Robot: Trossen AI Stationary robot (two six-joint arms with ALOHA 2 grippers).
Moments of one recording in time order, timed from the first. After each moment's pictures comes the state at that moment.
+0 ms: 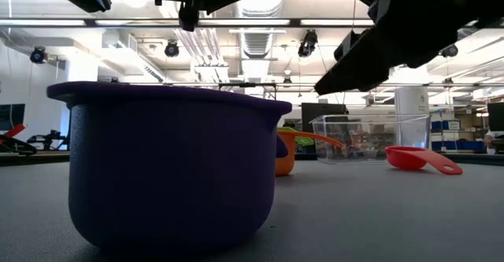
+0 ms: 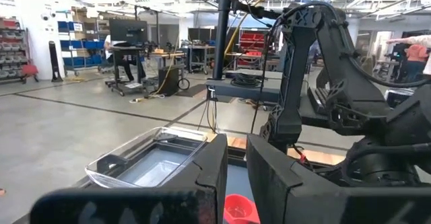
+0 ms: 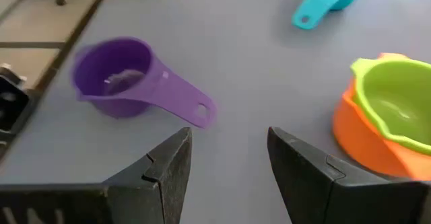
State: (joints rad) left arm -0.16 1.44 0.71 0.87 -0.49 -0.01; right arm 0.48 1.62 0.76 0.29 0.25 0.28
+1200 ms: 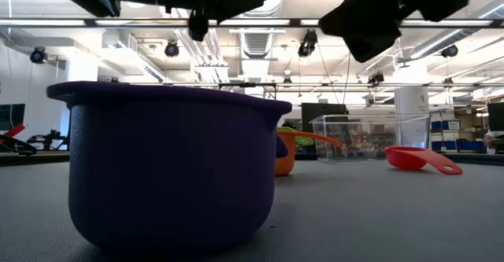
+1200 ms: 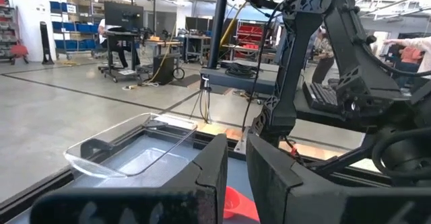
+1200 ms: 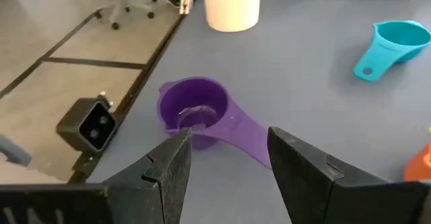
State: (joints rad) left arm -0.16 1.54 0.76 0.87 -0.48 -0.09; right arm 0.55 1.62 0.79 0.40 0.21 0.22
